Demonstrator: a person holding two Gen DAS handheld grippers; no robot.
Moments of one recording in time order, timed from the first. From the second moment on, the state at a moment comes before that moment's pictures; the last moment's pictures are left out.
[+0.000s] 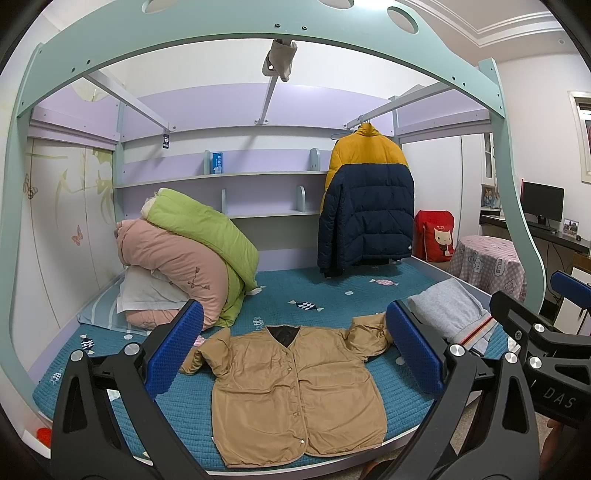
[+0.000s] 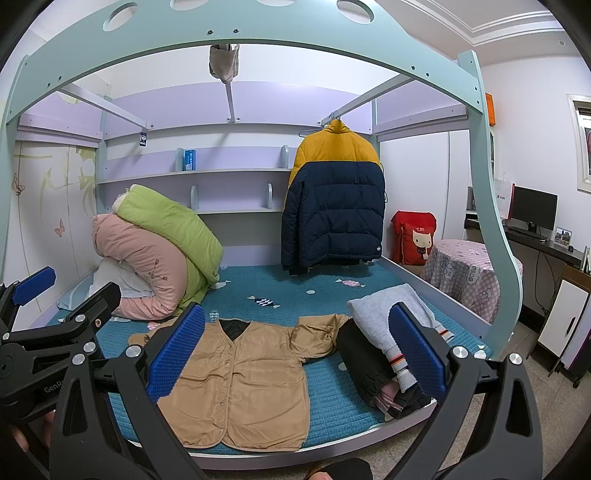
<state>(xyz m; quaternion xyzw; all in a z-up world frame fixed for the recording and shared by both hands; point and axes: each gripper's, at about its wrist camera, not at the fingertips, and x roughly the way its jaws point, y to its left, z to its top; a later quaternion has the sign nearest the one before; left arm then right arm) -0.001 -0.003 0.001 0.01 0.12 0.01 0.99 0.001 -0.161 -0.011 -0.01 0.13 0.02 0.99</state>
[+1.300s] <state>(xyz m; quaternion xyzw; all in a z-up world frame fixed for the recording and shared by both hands) 0.006 0.002 -0.003 0.02 0.13 0.01 0.99 0.020 -0.169 -0.021 -0.01 0.14 0.02 0.99</state>
